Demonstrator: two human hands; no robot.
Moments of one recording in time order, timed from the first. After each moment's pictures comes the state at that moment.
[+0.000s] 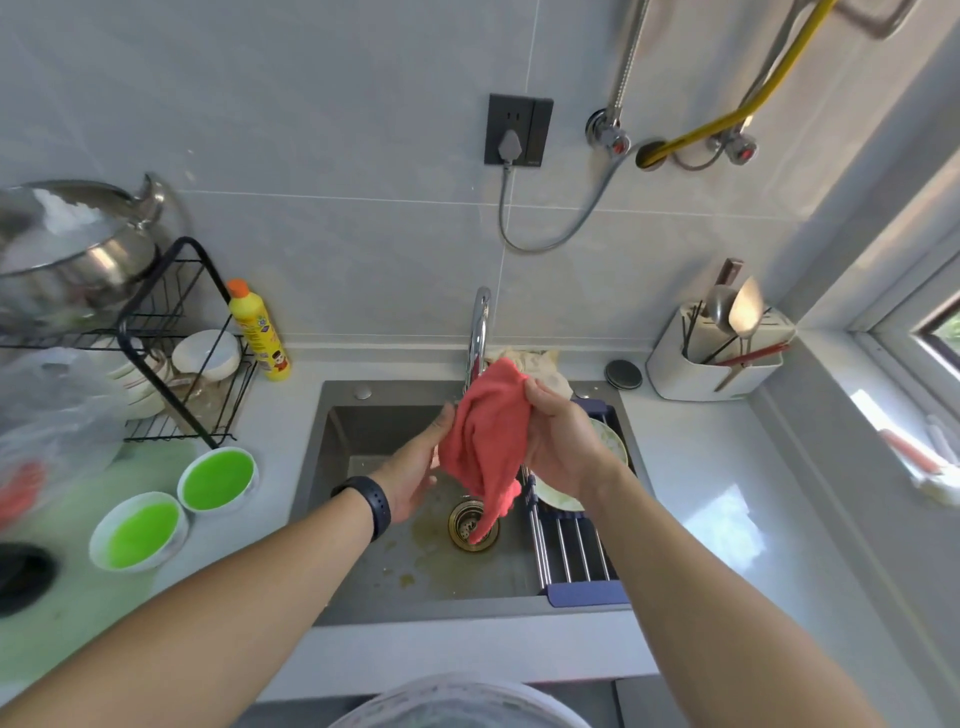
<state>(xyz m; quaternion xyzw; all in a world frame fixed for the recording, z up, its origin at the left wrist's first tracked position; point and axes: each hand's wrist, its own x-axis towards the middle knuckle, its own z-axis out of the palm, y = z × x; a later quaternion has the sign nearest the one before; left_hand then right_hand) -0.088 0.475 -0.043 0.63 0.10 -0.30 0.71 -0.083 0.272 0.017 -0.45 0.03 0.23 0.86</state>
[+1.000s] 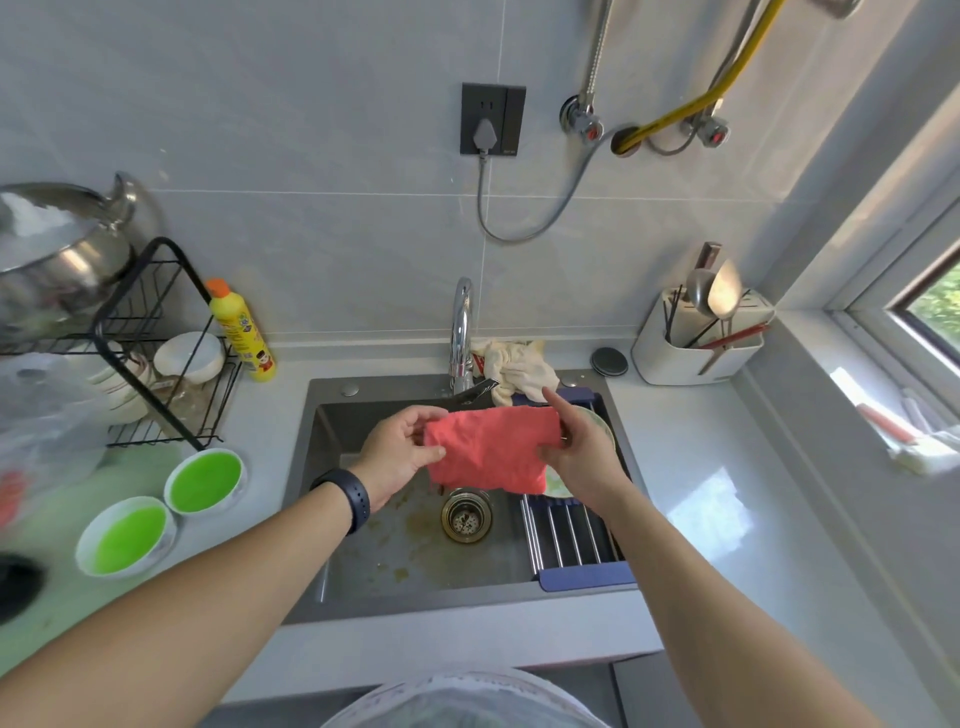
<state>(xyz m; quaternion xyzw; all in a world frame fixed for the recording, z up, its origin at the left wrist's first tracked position) -0.096 0.481 -0.037 0.80 0.04 -0.13 0.59 -0.113 0.217 -0.027 -0.87 0.03 0.04 0.50</state>
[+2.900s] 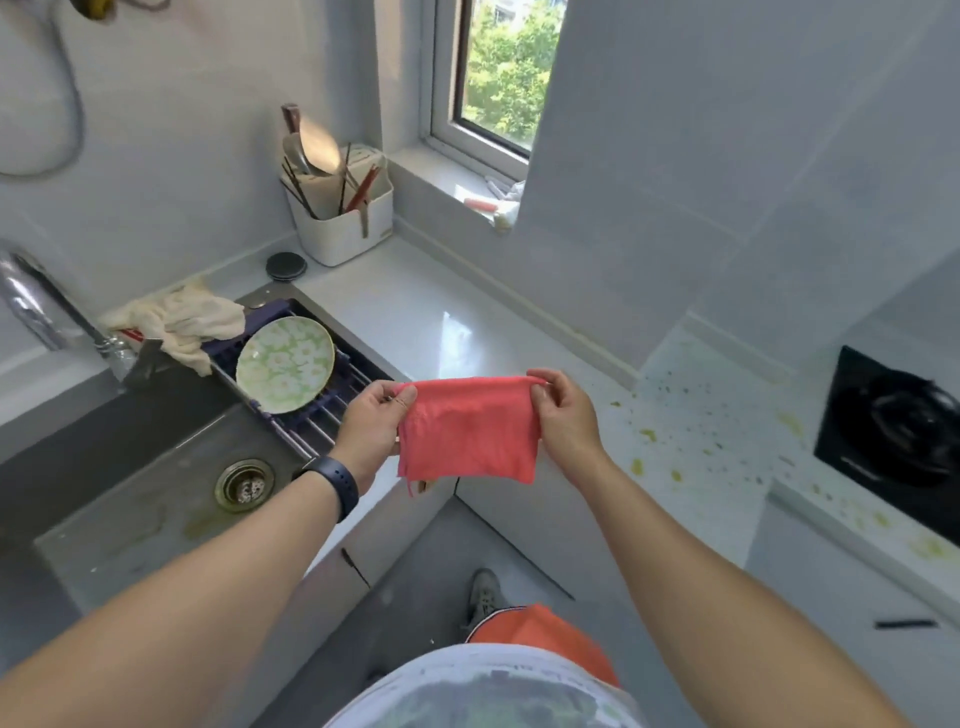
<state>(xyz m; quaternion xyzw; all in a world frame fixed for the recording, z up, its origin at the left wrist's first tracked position) -0.263 0.249 -0.054 0.69 -0.11 -0.37 0.61 -0.439 0.076 -0.041 -0.71 0.43 -0.24 0.51</state>
